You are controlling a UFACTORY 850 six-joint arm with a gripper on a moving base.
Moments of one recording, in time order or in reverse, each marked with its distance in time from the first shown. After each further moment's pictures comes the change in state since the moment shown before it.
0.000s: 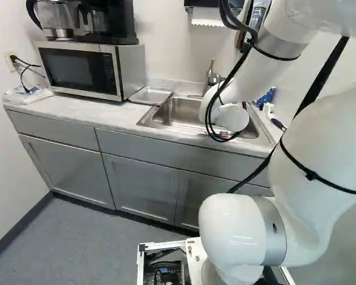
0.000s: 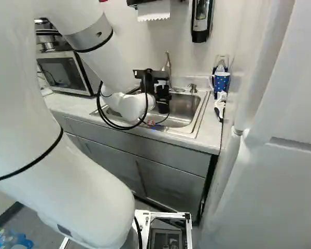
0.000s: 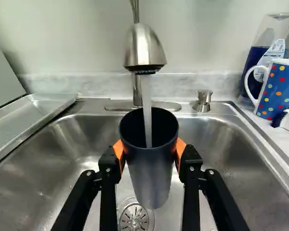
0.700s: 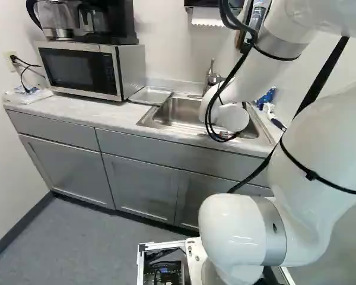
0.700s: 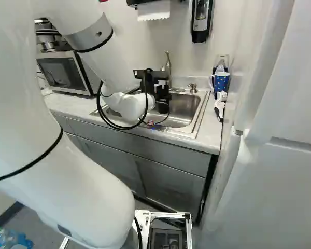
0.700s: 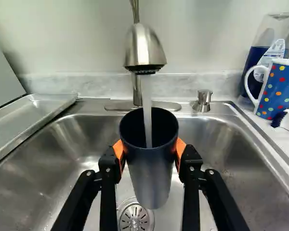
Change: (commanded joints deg) arm 0.0 0.0 0.0 0.0 0.0 0.0
